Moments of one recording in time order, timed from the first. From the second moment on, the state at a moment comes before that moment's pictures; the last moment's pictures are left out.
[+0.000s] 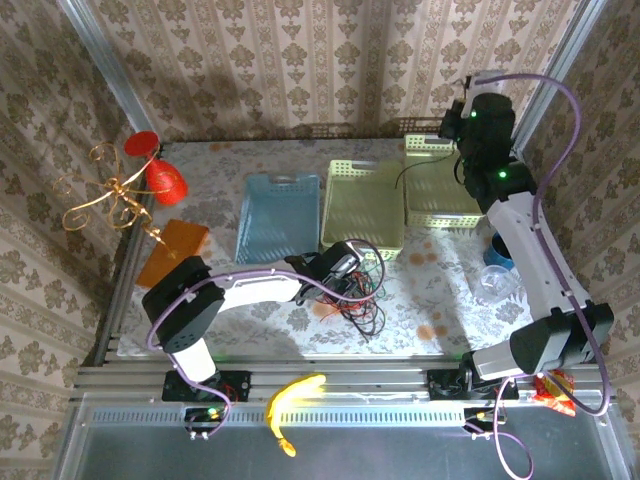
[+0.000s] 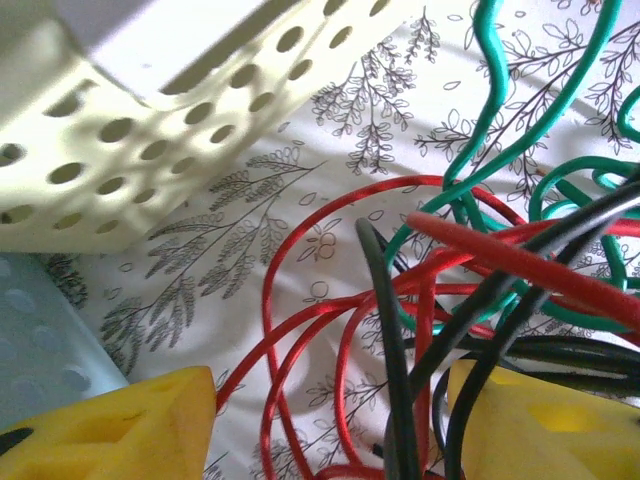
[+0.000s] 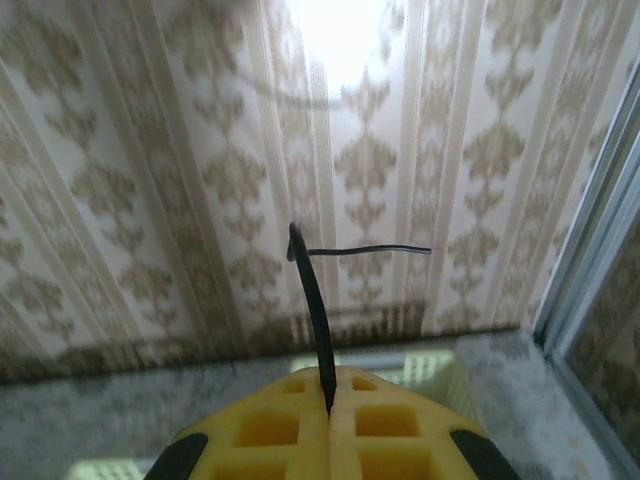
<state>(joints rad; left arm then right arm) -1.05 1.69 0.98 -0.29 -0.23 -0.14 0.15 1.43 1.51 -0.29 0.31 0.10</state>
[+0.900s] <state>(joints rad) -1.05 1.63 0.94 -0.26 -0.28 -0.15 0.04 1.75 1.34 -0.53 0.27 0.39</state>
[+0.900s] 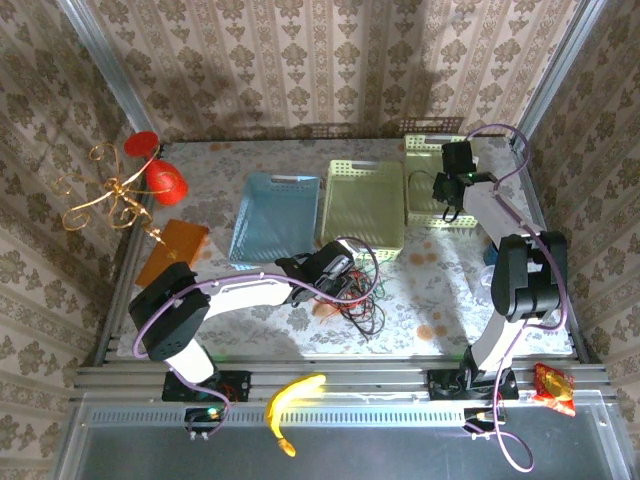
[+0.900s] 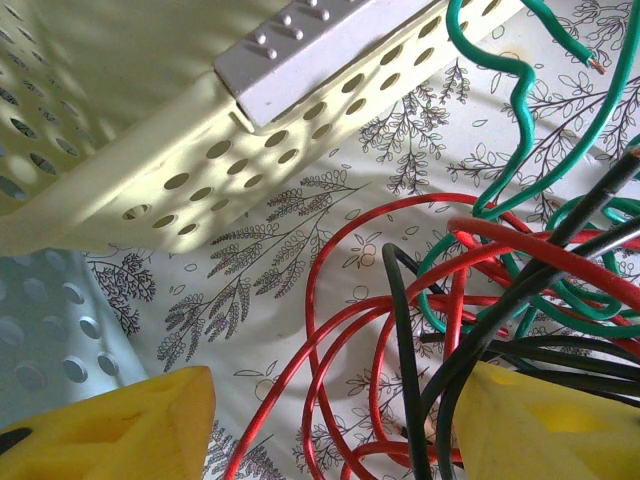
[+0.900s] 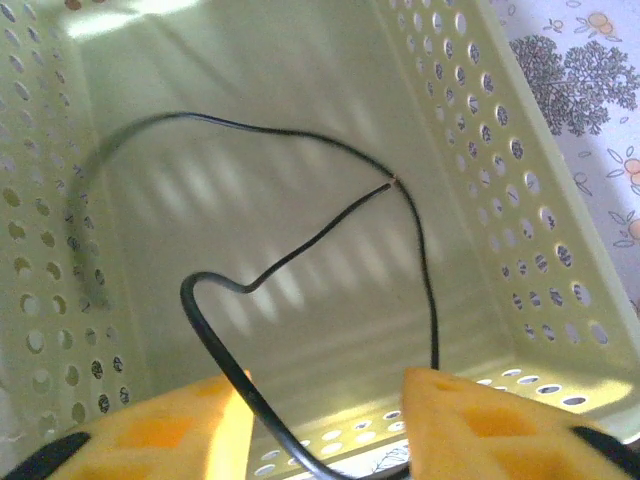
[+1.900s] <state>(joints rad) -1.03 1.58 0.92 -0.23 -0.19 -0.15 0.52 1.26 0.88 -0.74 -0.24 0.36</state>
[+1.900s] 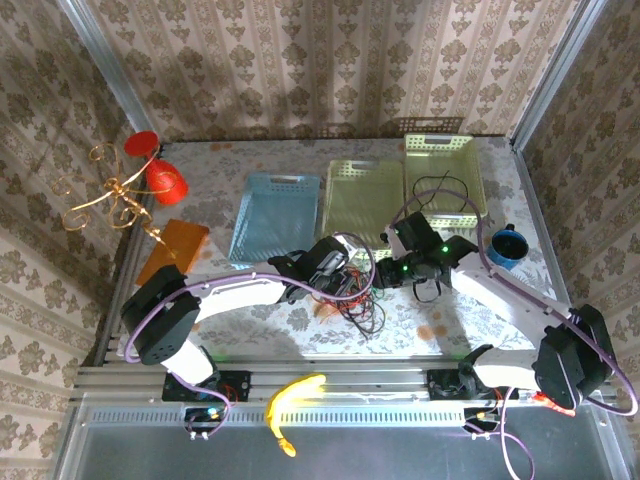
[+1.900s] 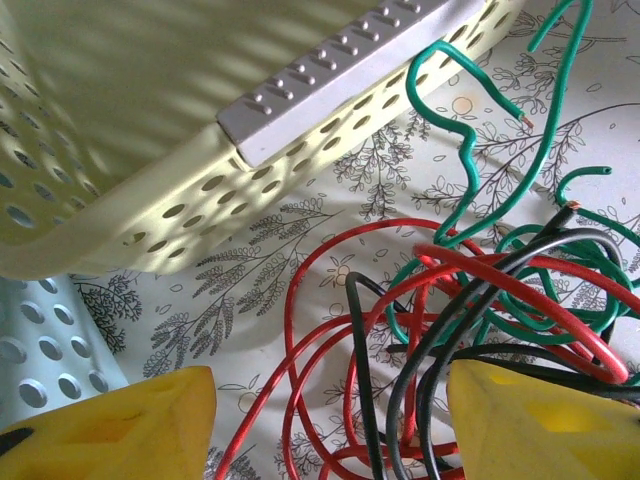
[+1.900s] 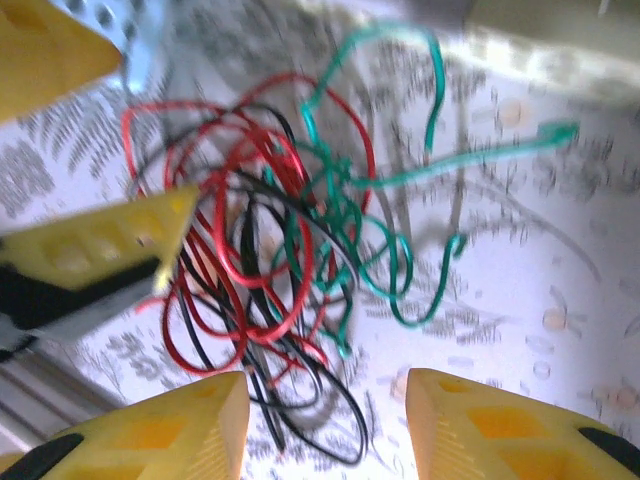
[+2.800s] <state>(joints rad) -1.06 1.68 0.96 -0.23 -0.19 -0.12 0.54 1.57 0.82 -0.78 -0.33 0.34</state>
